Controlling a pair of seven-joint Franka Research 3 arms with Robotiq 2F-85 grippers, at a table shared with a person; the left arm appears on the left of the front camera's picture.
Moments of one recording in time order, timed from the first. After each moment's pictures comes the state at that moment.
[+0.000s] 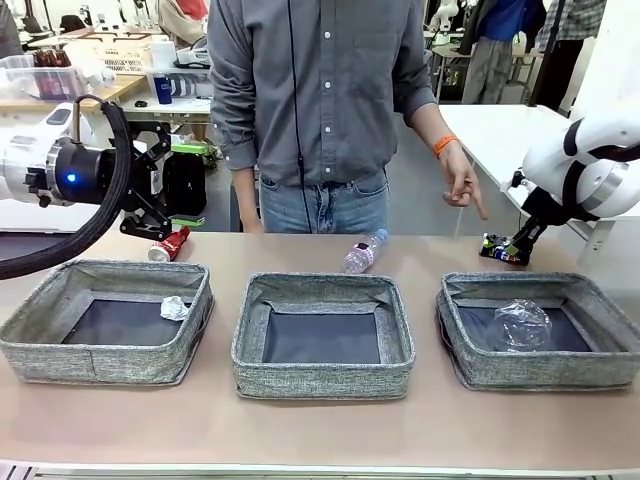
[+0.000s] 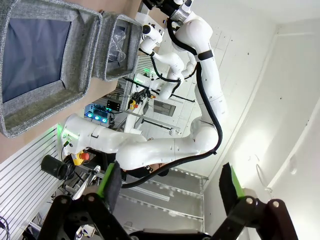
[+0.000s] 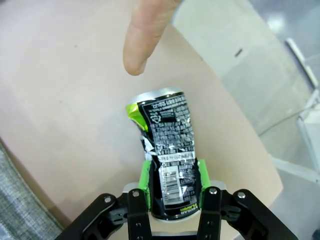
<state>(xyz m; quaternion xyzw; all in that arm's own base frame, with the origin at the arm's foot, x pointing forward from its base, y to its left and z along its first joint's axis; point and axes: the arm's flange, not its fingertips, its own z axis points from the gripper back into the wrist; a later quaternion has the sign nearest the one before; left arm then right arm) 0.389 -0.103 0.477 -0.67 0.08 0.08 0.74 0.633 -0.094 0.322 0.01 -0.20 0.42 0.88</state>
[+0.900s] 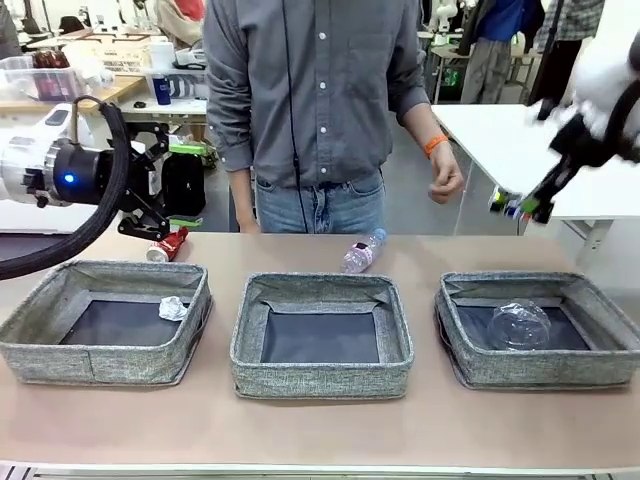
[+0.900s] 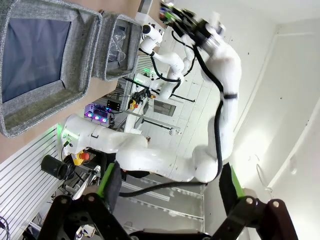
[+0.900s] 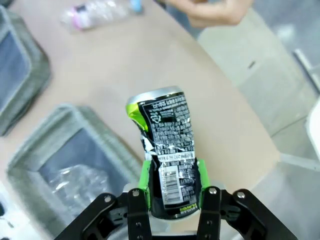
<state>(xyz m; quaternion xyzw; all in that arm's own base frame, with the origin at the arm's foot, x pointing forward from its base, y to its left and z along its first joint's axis) 0.389 -0.103 0.477 -0.67 0.08 0.08 0.74 0.539 -0.057 0.492 0.05 -0.21 0.41 0.88</state>
